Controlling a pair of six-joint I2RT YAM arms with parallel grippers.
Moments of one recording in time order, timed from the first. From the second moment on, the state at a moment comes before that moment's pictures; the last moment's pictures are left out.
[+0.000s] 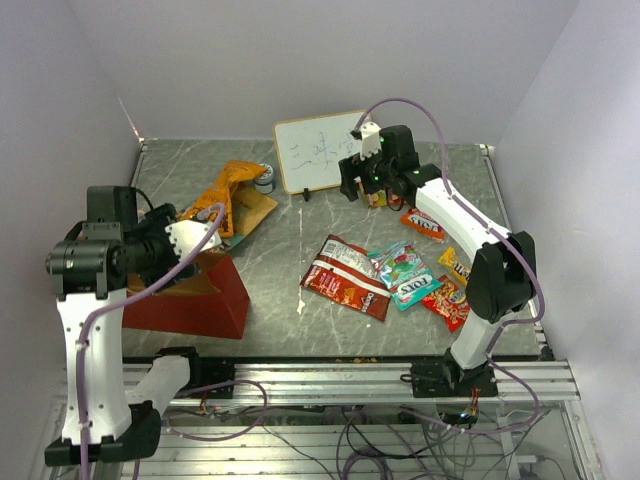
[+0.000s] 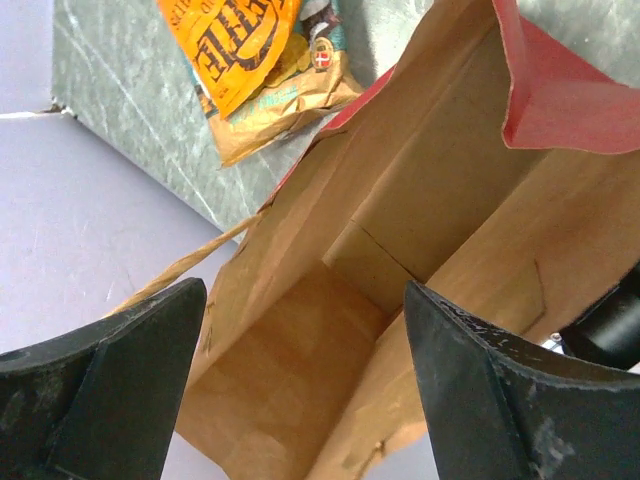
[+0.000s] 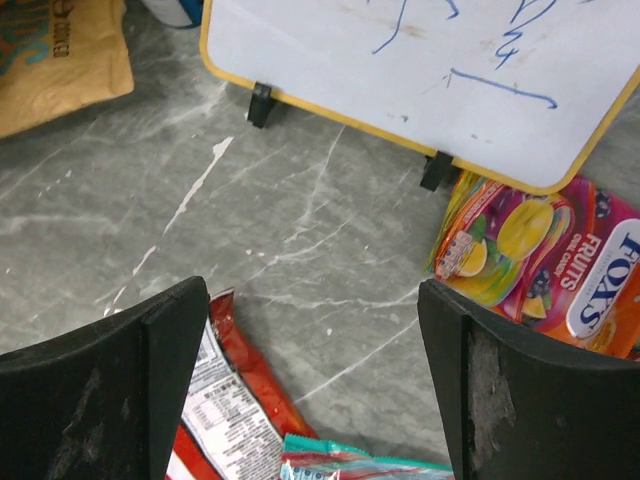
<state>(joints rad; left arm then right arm) 0.04 0.94 1.50 -1.48 0.23 1.15 0.41 1.79 1.53 -0.35 -0.19 -0.11</state>
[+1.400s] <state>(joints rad) -0.42 1.35 1.65 -1.16 0.55 0.80 0.44 1.42 1.30 -0.42 -0.58 -0.18</state>
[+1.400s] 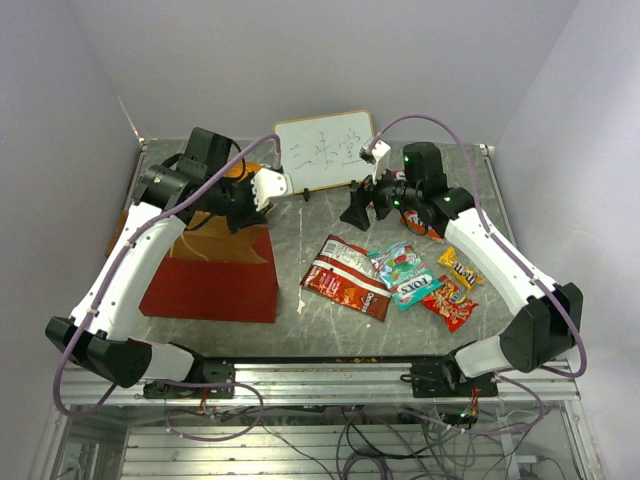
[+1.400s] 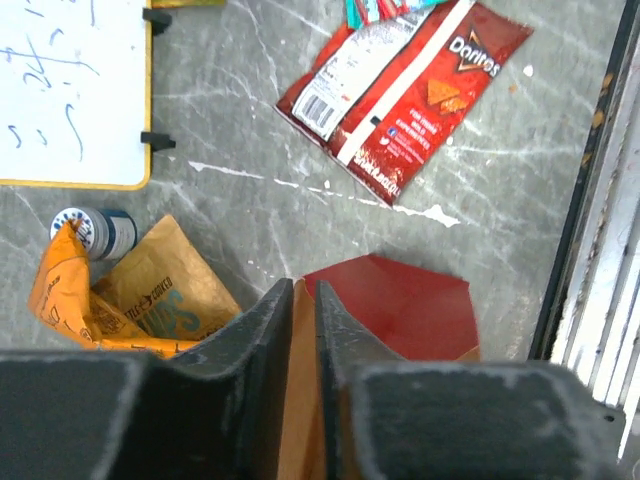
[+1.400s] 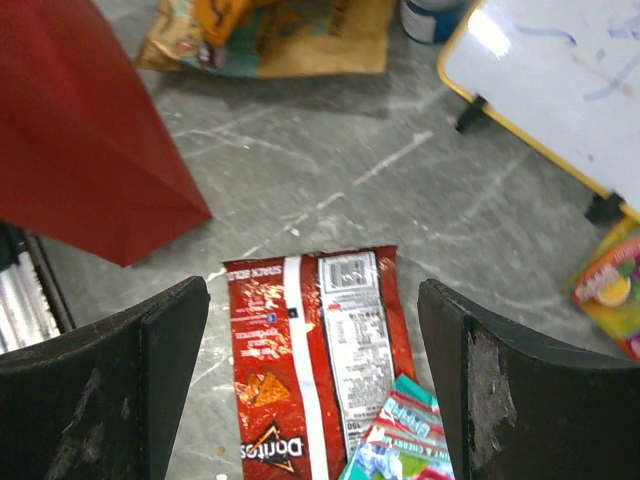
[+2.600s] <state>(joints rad) 0.45 0.97 1.51 -0.70 0.37 -0.02 0.99 2.11 2.20 -0.70 -0.41 -0.18</state>
